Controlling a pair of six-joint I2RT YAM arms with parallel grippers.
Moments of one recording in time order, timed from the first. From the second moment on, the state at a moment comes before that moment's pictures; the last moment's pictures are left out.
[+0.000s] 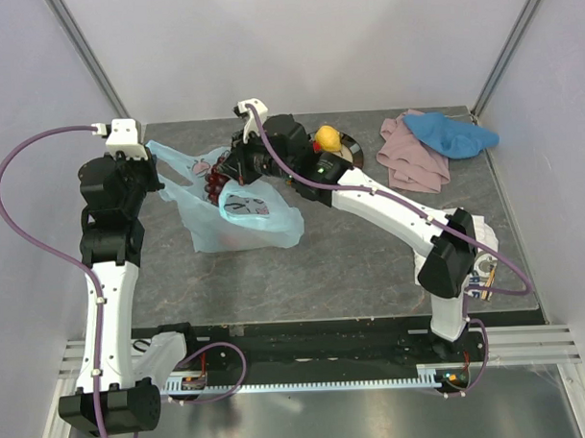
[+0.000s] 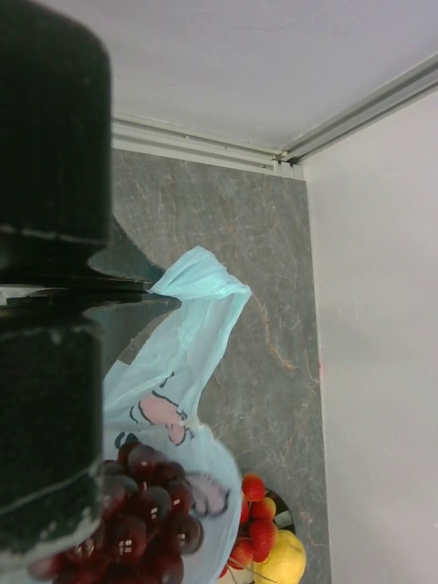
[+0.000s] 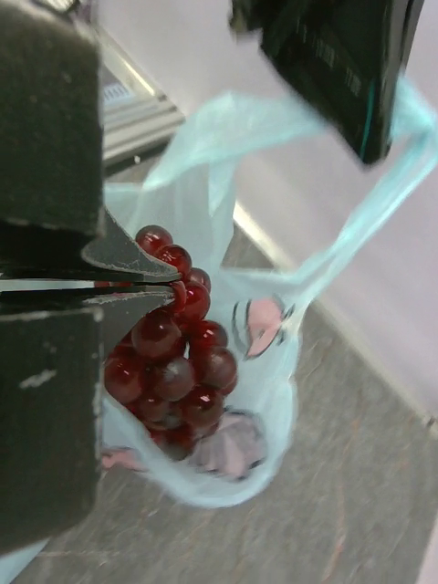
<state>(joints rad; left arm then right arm) 0.08 0.94 1.12 -0.30 0.09 0.08 0.89 1.88 1.89 -0.19 -0.17 0.39</state>
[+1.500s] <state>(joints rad) 0.08 0.94 1.11 -0.30 0.09 0.08 1.03 2.09 1.99 -0.53 0.15 0.23</state>
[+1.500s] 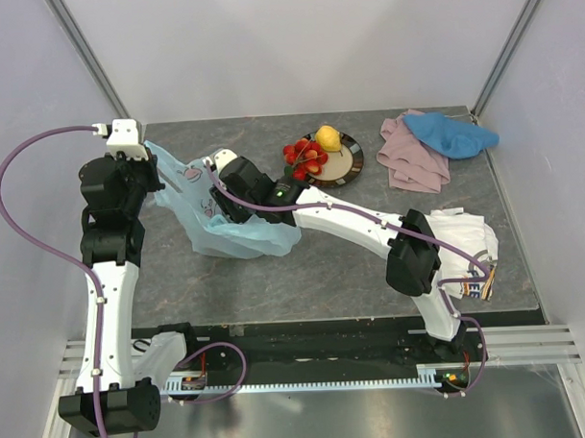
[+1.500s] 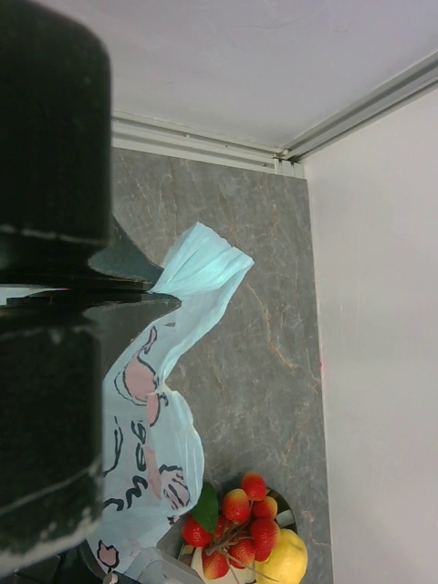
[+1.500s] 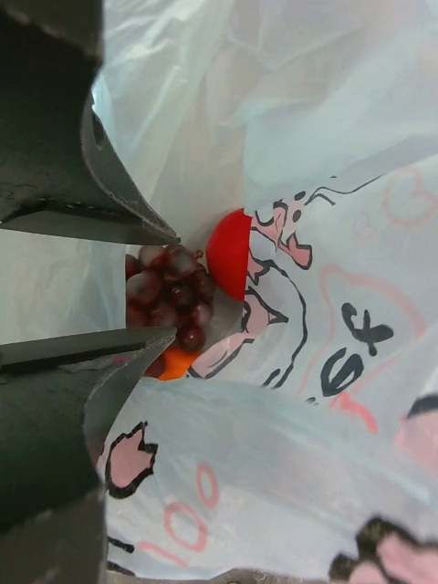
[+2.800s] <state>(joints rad) 0.08 0.94 1.11 -0.30 0.09 0.08 0.56 1.69 1.64 -0.14 -0.09 0.36</state>
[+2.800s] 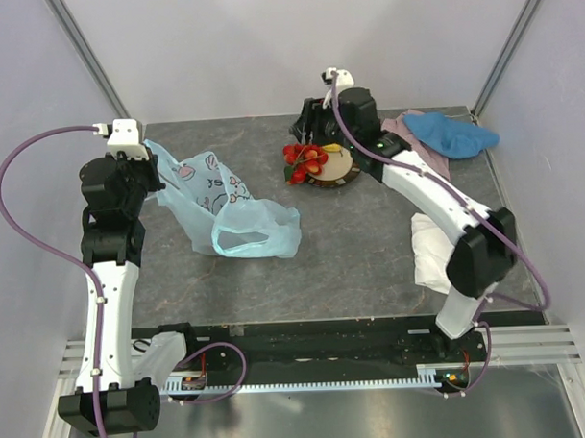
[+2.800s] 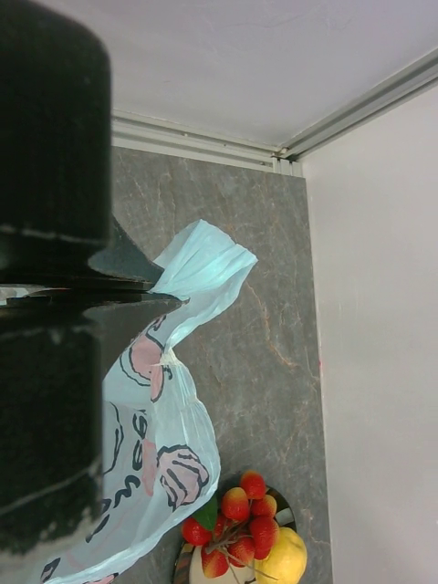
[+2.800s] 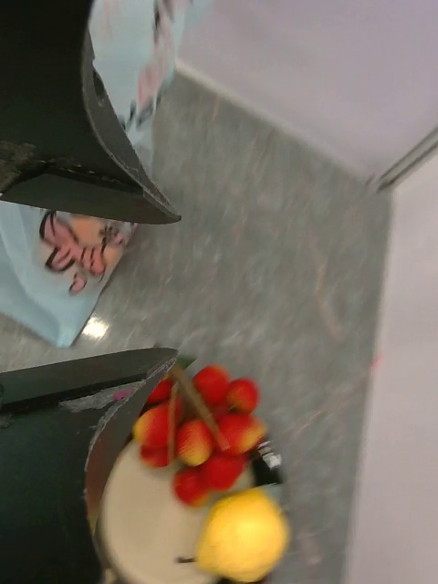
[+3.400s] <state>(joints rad) 0.08 0.96 1.11 -0.30 0.09 0.08 0.48 2.03 1.70 -0.15 -0.06 0.51</state>
